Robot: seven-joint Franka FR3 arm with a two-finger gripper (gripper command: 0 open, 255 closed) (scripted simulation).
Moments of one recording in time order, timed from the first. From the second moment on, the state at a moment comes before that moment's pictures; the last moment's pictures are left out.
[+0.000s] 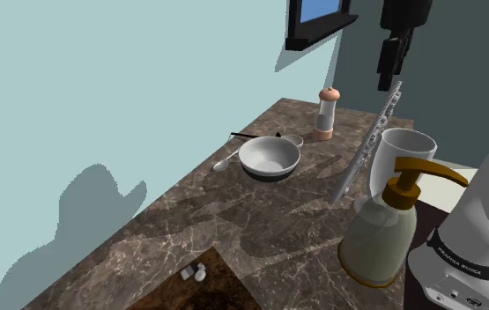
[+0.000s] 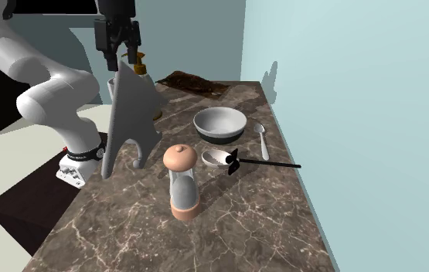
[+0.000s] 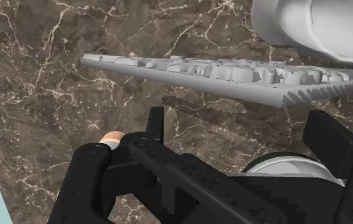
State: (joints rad) arm 0.02 -0.83 0.01 -2.32 -0.11 1.42 -0.10
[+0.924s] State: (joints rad) arm 0.04 -0.52 -0.04 -2.36 -0.08 1.84 -0.13
